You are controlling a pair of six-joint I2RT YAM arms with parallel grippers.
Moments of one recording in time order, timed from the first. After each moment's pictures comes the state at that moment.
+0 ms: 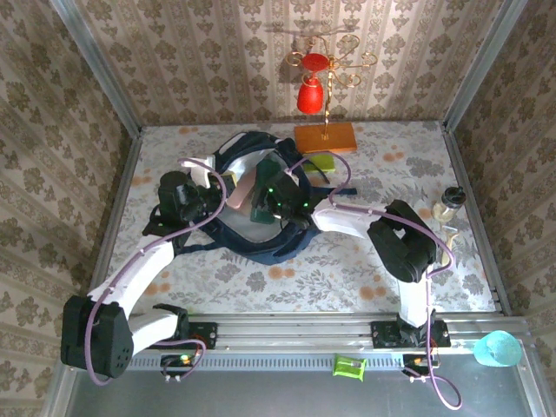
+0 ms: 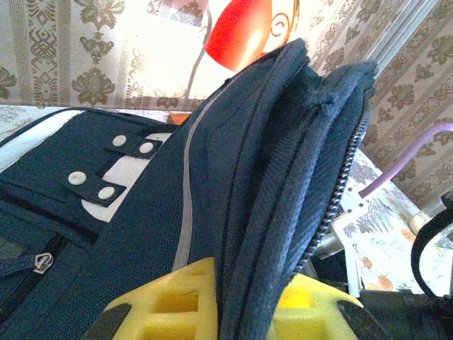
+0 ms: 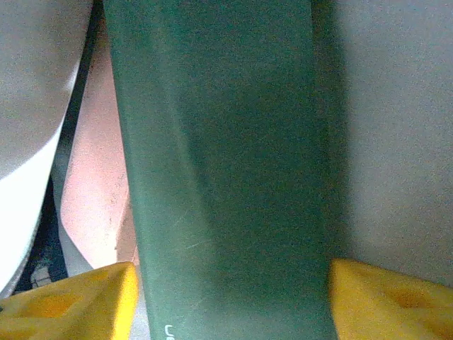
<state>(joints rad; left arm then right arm) -0.31 1.12 0.69 0.20 0.40 -0.32 0.76 1.94 1.28 -0.06 0.08 1.01</state>
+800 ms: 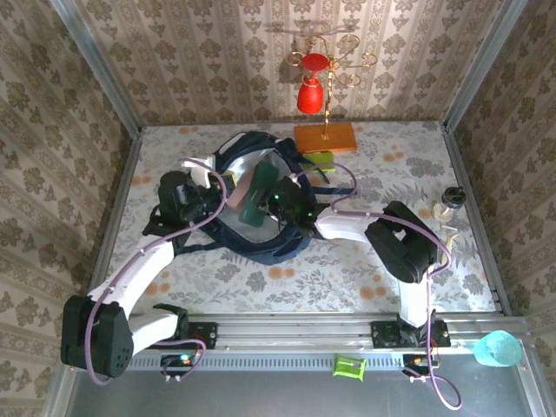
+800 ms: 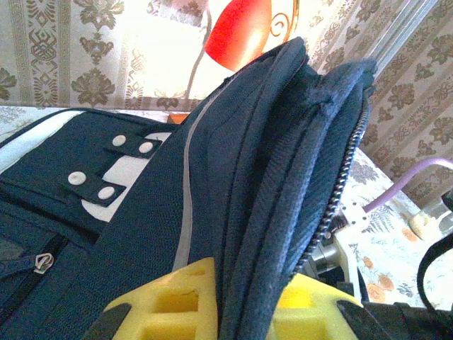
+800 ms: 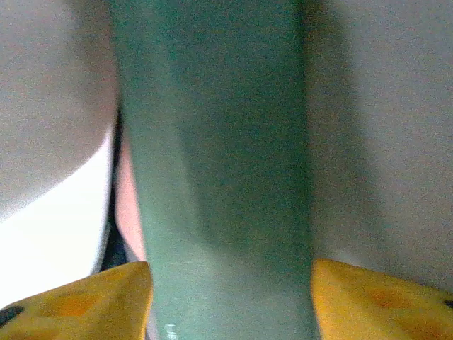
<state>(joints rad) -0.31 1.12 0.69 0.20 0.40 -0.31 0.77 1.93 1.17 0.20 0.05 1.19</state>
